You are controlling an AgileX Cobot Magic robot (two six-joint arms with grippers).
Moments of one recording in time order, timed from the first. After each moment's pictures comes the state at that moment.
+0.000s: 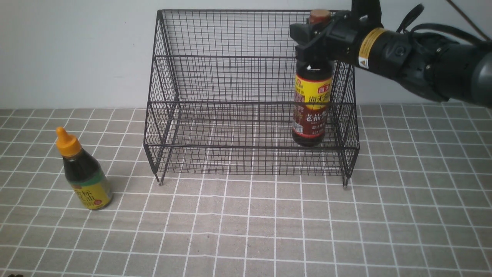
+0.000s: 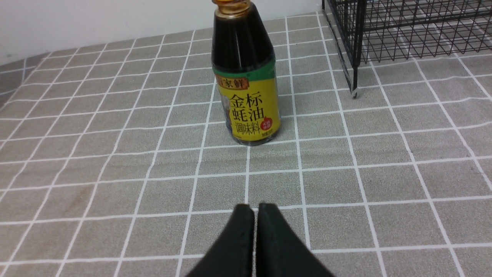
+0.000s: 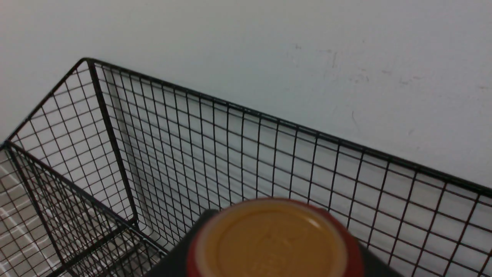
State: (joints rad) right arm 0.28 1.95 -1.47 -0.90 -0.32 0.84; left arm 0.00 -0.01 0.02 0.04 0.39 0.07
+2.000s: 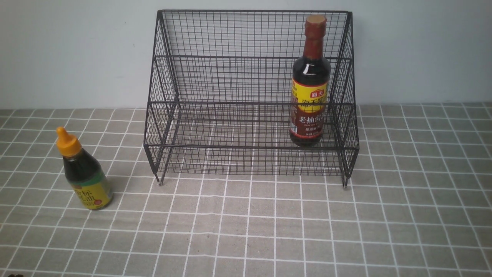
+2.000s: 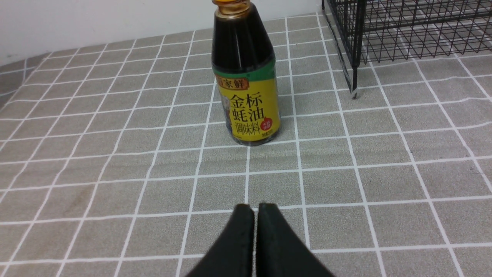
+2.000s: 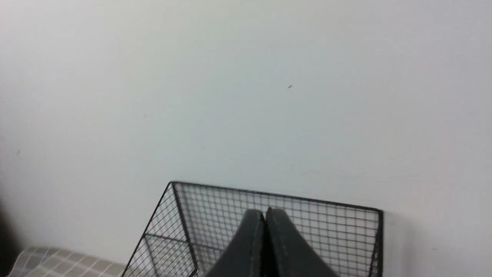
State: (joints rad) right arm 0.28 0.94 -1.05 0.69 0.31 -0.47; left arm 0.00 -0.01 0.02 0.04 0.39 0.07
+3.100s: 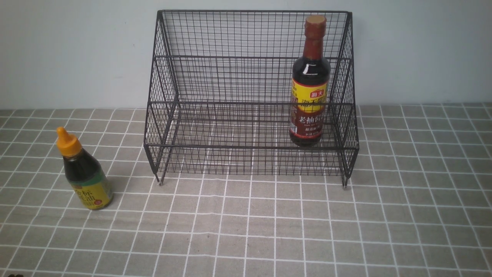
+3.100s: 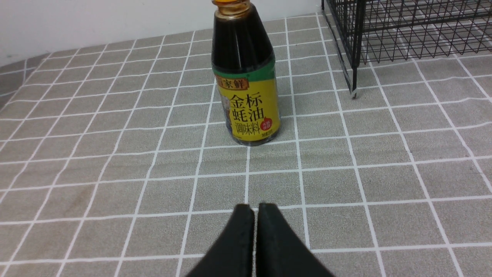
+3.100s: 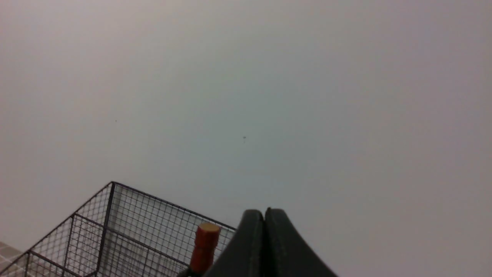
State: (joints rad) right arm 0.25 0.42 -0.69 0.57 0.25 -0.73; left arm 0.00 -0.01 0.02 0.04 0.39 0.07
